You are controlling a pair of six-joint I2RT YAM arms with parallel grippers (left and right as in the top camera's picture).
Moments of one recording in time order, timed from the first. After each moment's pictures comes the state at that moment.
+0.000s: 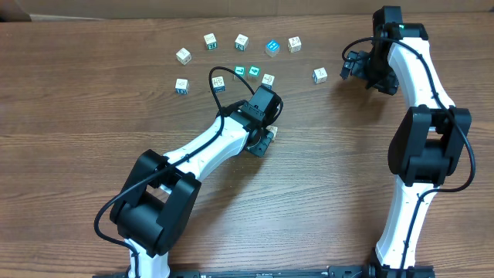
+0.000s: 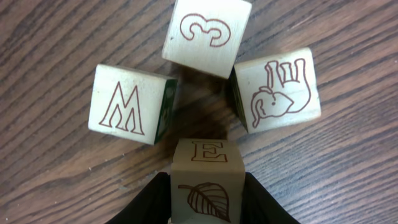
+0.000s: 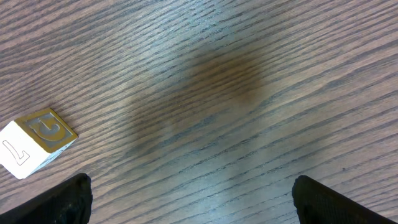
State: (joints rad) left arm -0.62 1.97 1.33 -0.63 -0.09 -0.09; right arm -0.05 2.33 2.06 -1.12 0.02 0.36
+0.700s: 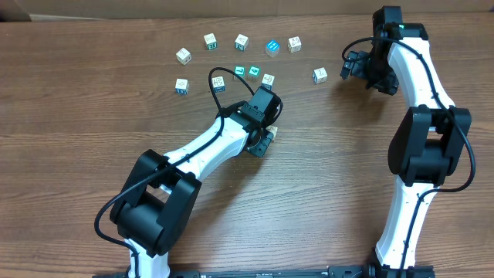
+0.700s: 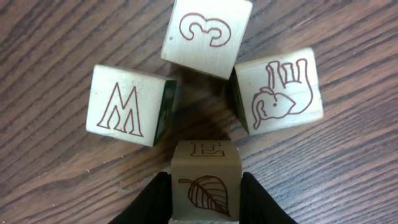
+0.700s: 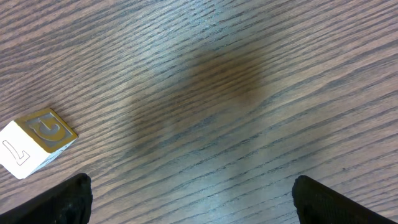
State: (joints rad) left arm -0.62 1.97 1.32 -0.62 -0.09 -0.09; right arm -0.05 2.33 2.06 -1.12 0.02 0.36
